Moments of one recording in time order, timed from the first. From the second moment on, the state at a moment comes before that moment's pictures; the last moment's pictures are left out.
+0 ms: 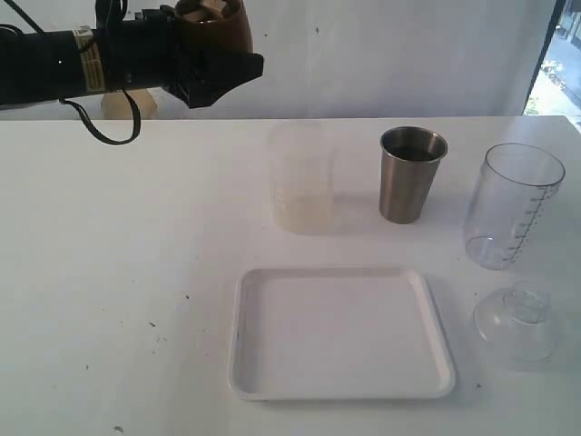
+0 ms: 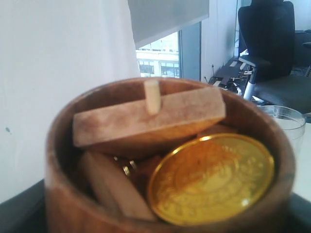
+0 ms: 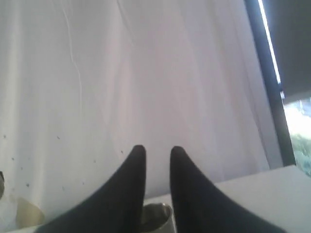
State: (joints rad) left arm -0.23 1.88 -1.34 1.29 -0.91 -0.96; right arm -0.07 0.33 -0.30 0.12 -0.15 0.20
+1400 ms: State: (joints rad) left arm -0.23 1.88 -1.34 1.24 -0.91 -0.94; right arm -0.09 1.84 -1.60 -0.19 1.17 0.17
